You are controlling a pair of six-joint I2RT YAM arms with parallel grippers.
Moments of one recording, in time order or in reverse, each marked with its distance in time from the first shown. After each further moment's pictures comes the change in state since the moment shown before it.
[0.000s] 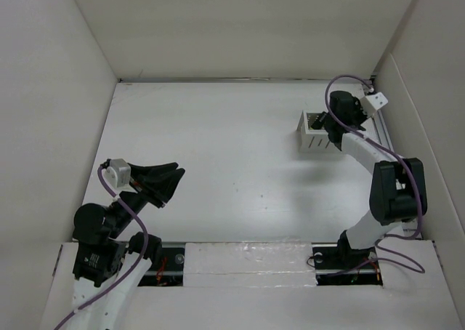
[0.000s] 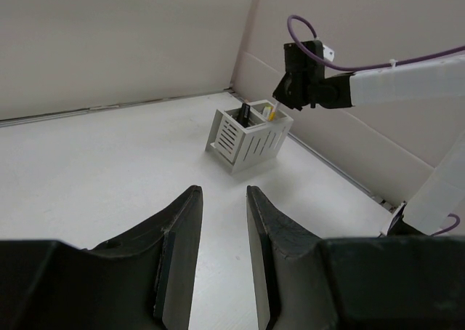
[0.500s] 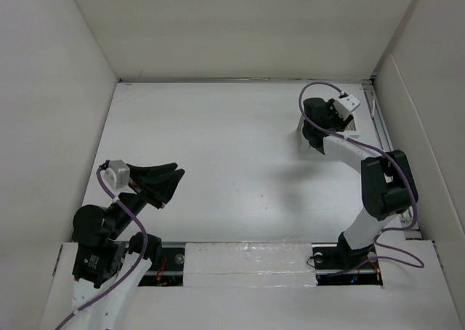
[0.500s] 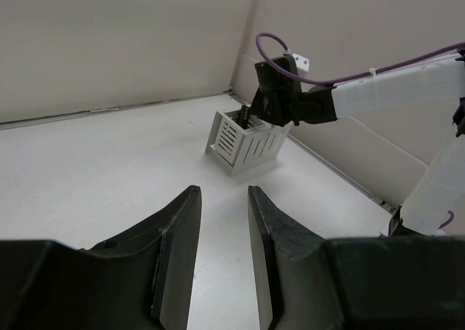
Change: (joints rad) left arm 0.000 -0.011 0.000 0.000 -0.001 0.000; right arm 0.180 0.083 0.002 -0.036 0.122 -0.029
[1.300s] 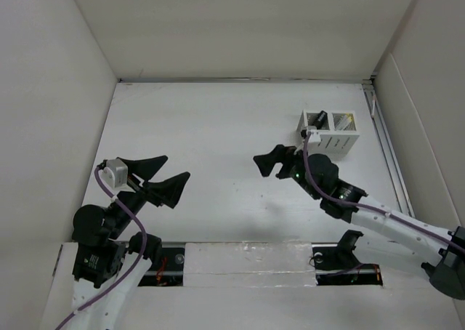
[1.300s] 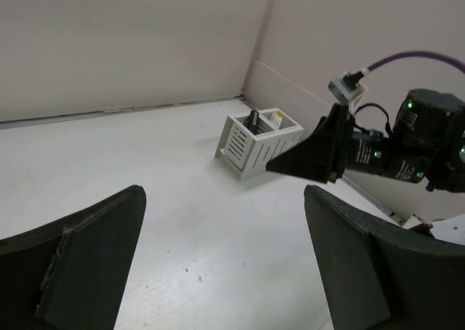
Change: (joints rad) left arm 0.000 0.001 0.000 -0.002 -0.049 -0.003; right arm 0.575 -0.741 -0.397 0.036 -0.831 0.003
